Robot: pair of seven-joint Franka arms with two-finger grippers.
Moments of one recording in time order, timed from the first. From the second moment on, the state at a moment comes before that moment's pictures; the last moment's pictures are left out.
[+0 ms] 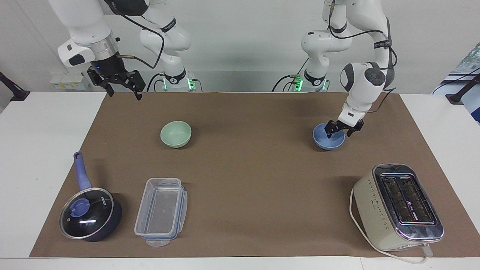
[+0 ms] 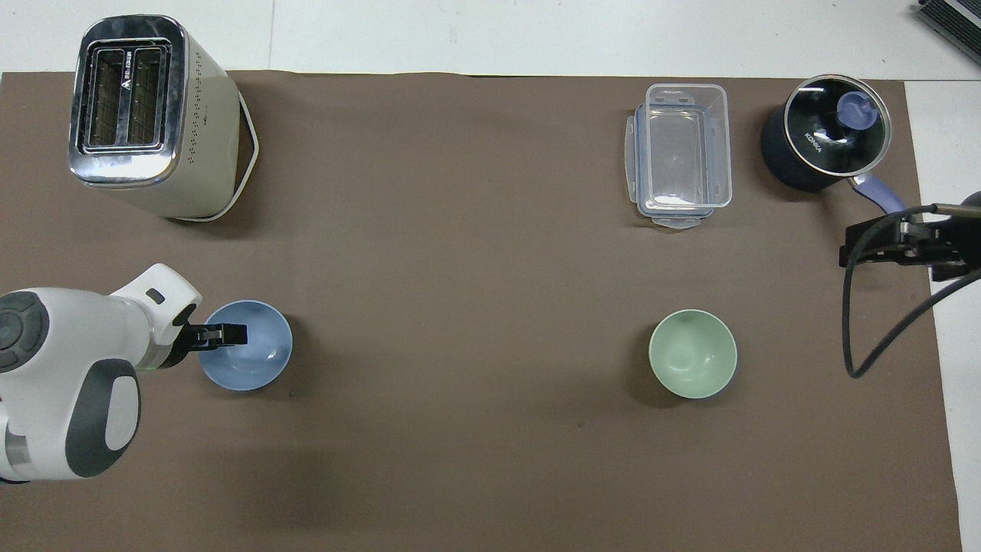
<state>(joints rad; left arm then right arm) 0.03 -0.08 -0.11 -2.46 -0.03 2.39 -0.09 -0.09 -0.02 0.09 -1.55 -0.01 1.52 0.18</state>
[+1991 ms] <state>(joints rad) -0.05 -0.08 -0.10 -2.02 -0.03 1.92 -0.07 -0.09 -0.02 0.09 -1.55 -0.01 1.52 0.18</state>
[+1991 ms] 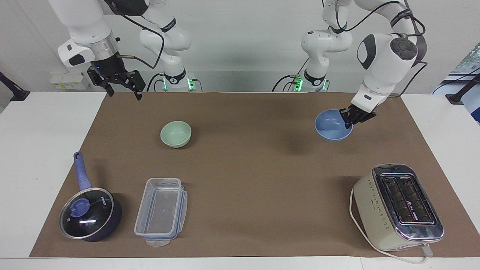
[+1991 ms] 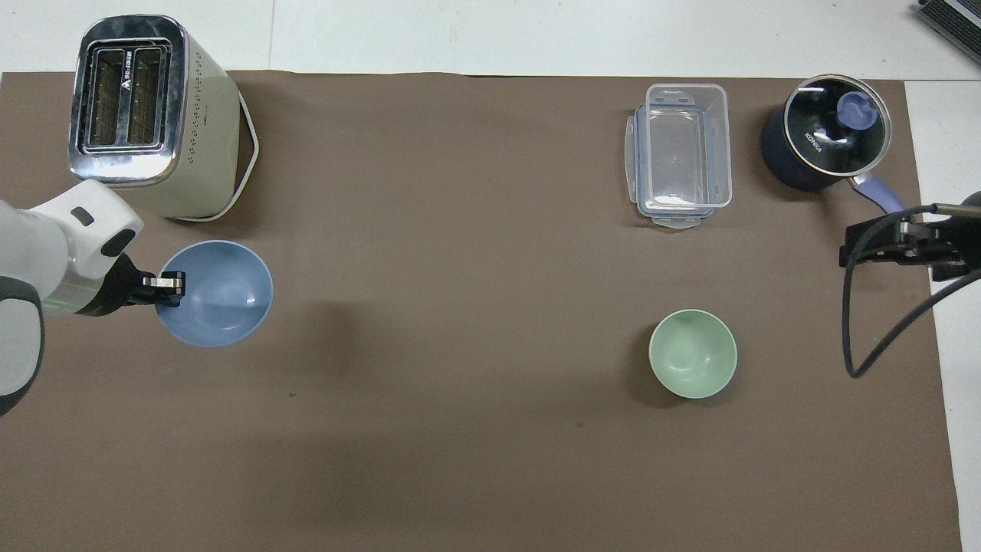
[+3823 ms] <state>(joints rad) -0.56 0.09 -0.09 -2.24 -0.06 2.42 -0.52 -0.09 -0.03 0.09 -1.60 -0.01 1.55 0.18</state>
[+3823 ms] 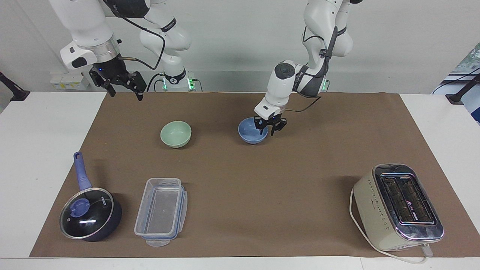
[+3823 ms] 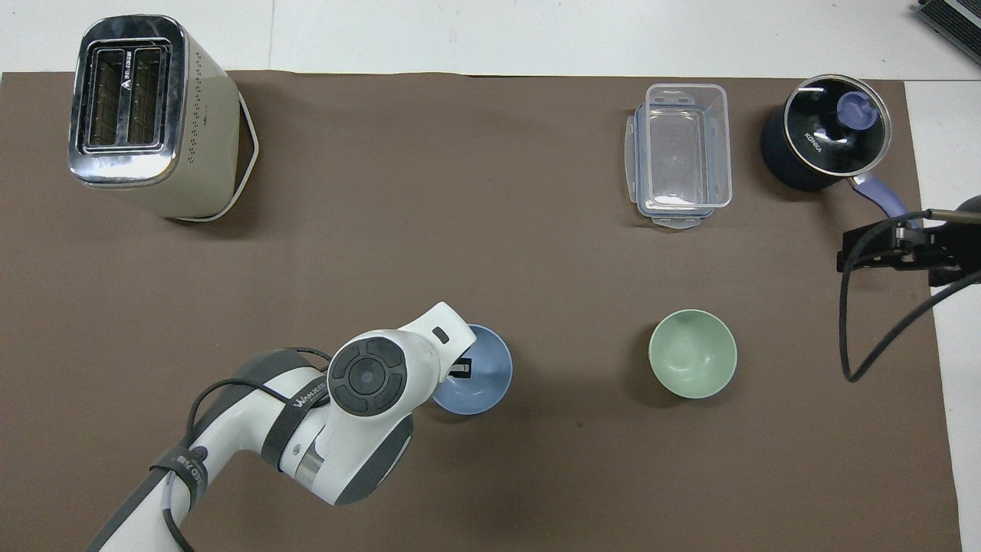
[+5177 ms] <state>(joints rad) 0.01 0.07 -0.07 -1.77 -0.06 1.84 -0.03 -0.03 -0.02 0.10 -2.18 -0.01 2.09 0.18</state>
